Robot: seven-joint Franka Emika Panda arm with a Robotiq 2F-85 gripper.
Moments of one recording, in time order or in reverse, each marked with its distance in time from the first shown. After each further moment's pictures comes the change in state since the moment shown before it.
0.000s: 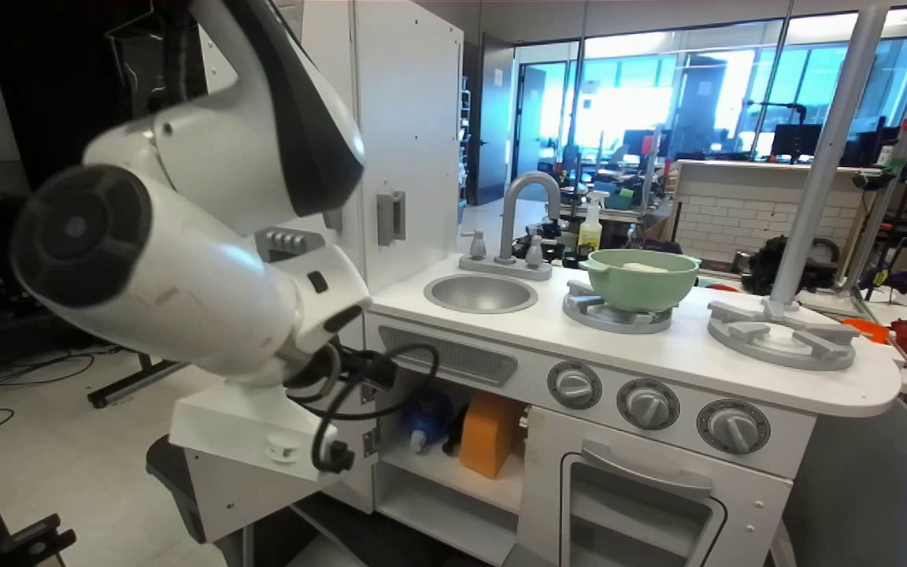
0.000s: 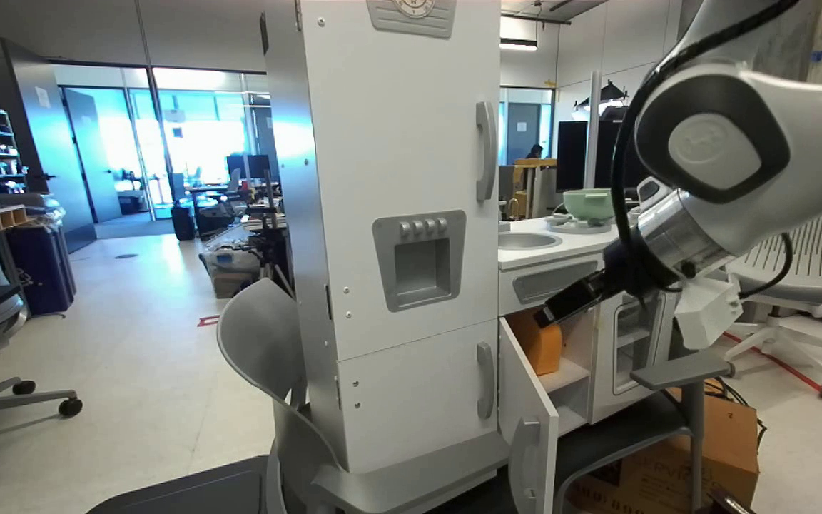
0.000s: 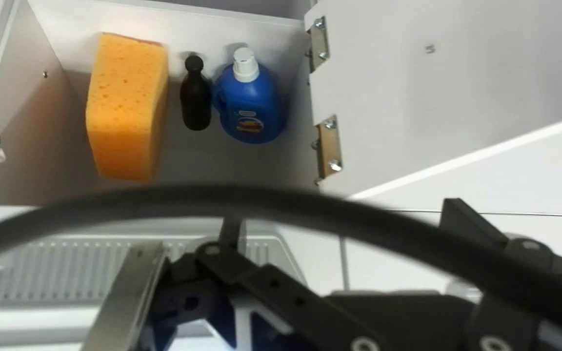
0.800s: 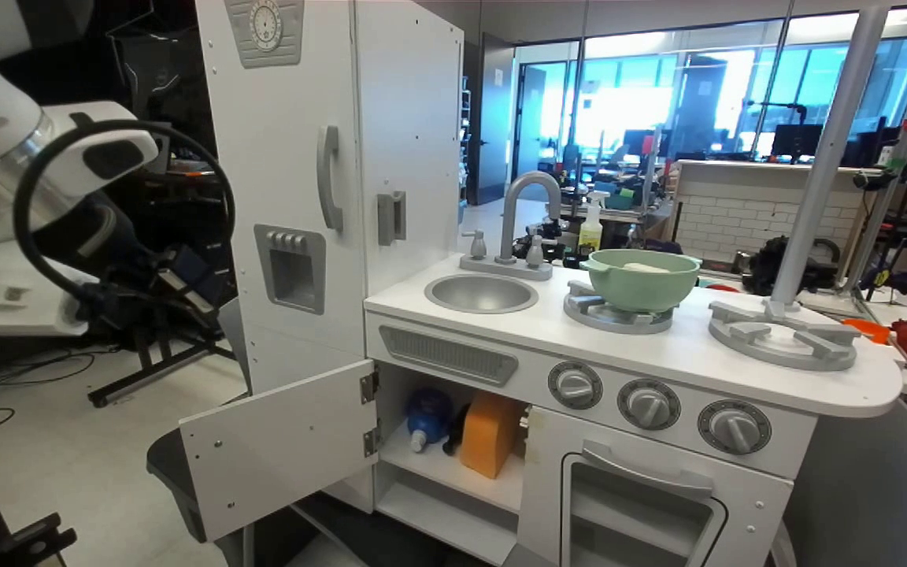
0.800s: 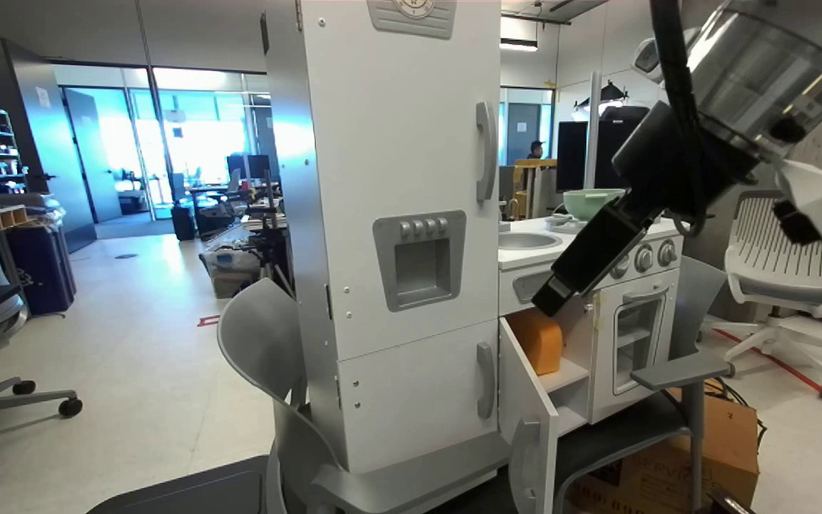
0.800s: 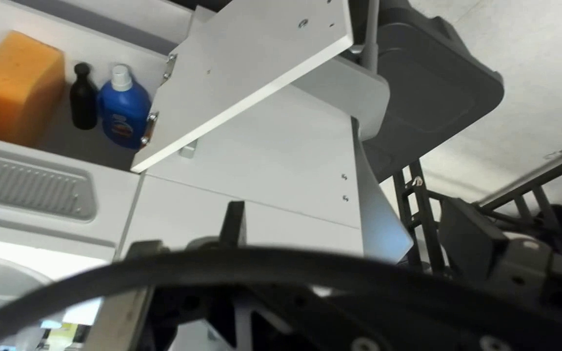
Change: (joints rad) arm 0.097 -0.391 0.276 -0.272 -0.304 0.404 0.314
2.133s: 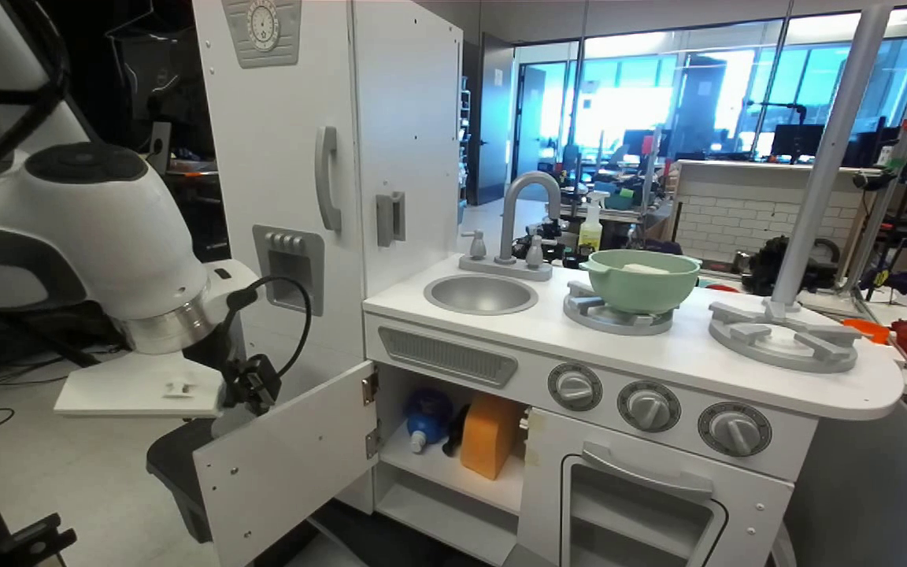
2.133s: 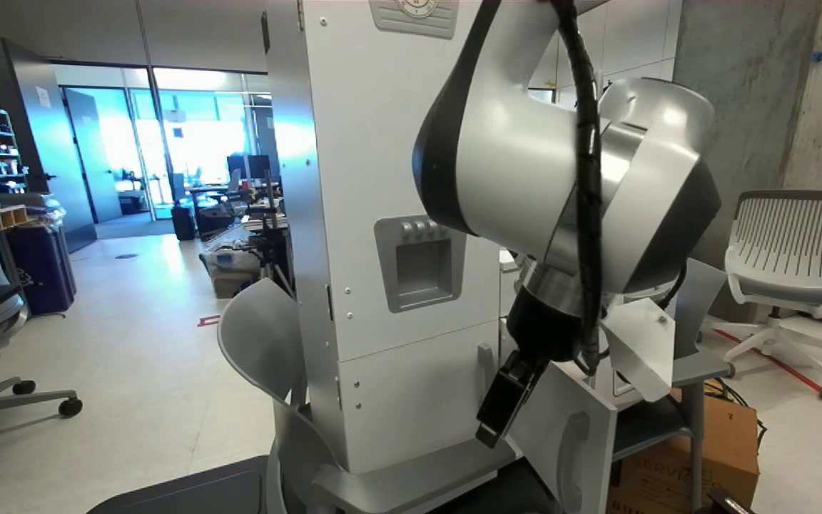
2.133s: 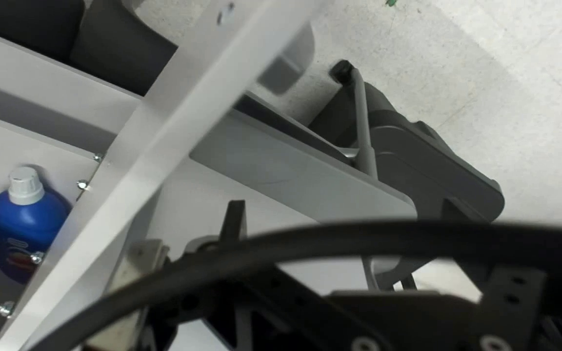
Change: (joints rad) arm 0.030 0.515 -0.022 0.262 -0.876 0.011 0.805
